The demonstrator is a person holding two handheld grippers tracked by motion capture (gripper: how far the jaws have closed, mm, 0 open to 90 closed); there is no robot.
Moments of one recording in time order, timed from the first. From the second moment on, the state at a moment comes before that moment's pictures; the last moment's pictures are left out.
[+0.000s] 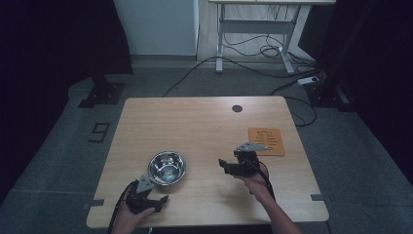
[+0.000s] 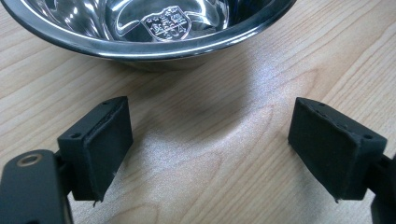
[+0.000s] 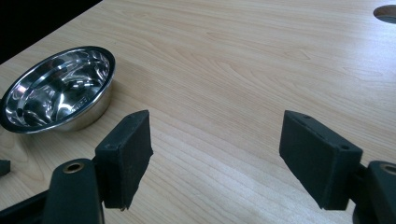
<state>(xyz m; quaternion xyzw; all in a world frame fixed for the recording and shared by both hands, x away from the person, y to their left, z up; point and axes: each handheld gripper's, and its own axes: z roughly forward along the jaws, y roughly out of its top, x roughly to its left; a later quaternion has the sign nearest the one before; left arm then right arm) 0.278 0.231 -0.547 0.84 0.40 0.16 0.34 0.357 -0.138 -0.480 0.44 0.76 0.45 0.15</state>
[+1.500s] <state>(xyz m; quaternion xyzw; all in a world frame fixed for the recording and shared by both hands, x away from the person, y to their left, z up) 0.278 0.231 -0.547 0.84 0.40 0.16 0.33 0.372 -0.084 -0.466 0.42 0.77 0.45 0.14</state>
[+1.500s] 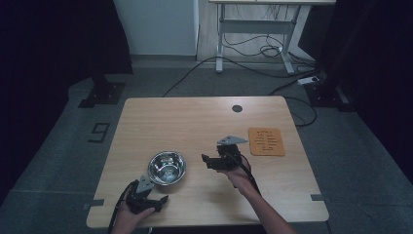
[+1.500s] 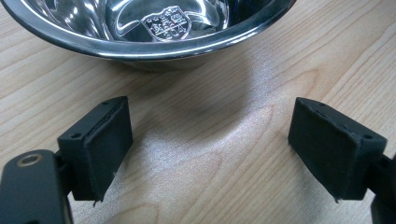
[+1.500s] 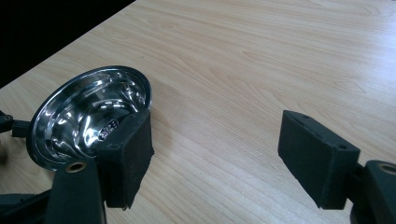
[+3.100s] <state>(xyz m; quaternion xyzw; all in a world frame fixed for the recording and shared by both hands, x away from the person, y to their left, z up) 0.278 0.231 -0.547 0.84 0.40 0.16 0.33 0.383 -0.004 -0.490 0.39 0.81 0.42 0.09</state>
